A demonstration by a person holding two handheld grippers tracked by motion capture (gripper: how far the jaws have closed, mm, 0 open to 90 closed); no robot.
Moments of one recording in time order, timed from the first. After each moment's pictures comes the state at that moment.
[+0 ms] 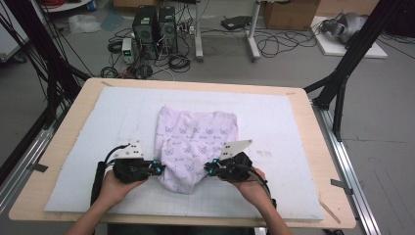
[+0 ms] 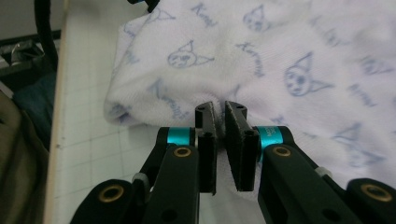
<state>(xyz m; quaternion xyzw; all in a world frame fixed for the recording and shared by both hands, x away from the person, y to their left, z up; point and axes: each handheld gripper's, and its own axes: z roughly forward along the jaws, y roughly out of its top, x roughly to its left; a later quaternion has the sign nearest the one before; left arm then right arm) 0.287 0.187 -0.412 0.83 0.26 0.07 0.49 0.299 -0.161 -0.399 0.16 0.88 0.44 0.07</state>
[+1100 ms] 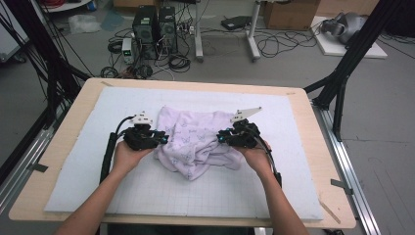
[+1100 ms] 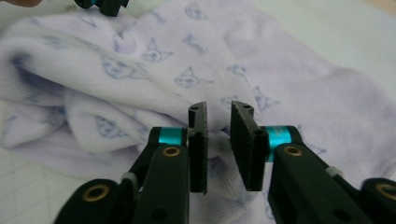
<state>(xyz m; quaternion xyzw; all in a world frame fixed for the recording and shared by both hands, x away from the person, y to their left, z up) 0.371 0.176 -0.404 0.81 0.34 0.12 0.46 0.387 -0.188 -0.389 0.26 0.86 0.42 0.09</state>
